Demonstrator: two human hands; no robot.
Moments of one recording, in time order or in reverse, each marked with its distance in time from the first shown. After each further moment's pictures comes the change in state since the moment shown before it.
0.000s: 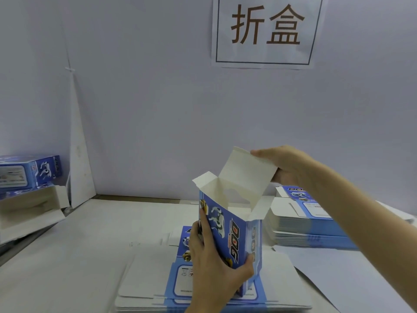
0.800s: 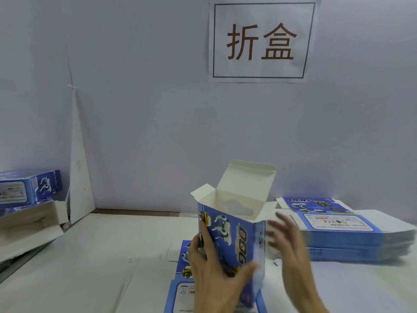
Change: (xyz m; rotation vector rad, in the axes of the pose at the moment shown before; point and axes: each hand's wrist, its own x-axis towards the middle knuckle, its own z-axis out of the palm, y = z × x) left_hand 0.010 0.012 -0.002 -0.109 -0.017 -0.133; right_hand -0.061 0.165 0.006 0.182 0.161 -0.515
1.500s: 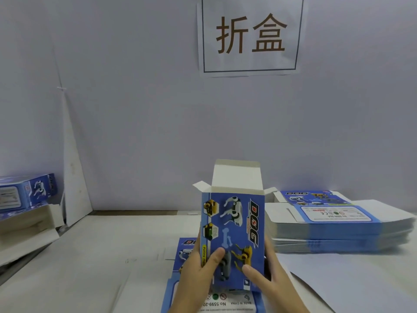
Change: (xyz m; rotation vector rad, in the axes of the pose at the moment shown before) left_hand 0.022 -0.028 -0.017 -0.232 -0.236 -0.174; right_hand -0.024 0.044 0.001 0.029 -0.345 0.288
